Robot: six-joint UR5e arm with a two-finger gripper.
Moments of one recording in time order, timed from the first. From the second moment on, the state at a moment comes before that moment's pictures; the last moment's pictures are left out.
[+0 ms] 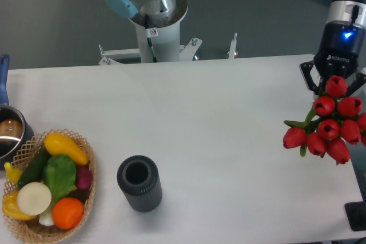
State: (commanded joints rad) arm 3.01 -1.87 -1.56 -0.87 0.65 1.15
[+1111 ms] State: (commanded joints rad) arm 2.90 -1.93 -1.56 -0.83 0.55 1.15
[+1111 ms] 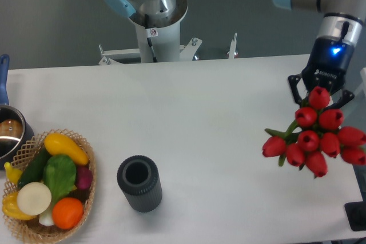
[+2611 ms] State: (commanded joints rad) arm 2.55 -1.95 -1.60 -0.82 0.09 1.15
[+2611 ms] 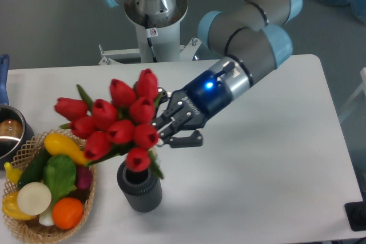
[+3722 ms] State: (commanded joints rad) arm 2.56 -2.01 -1.64 -0.82 0.00 1.20
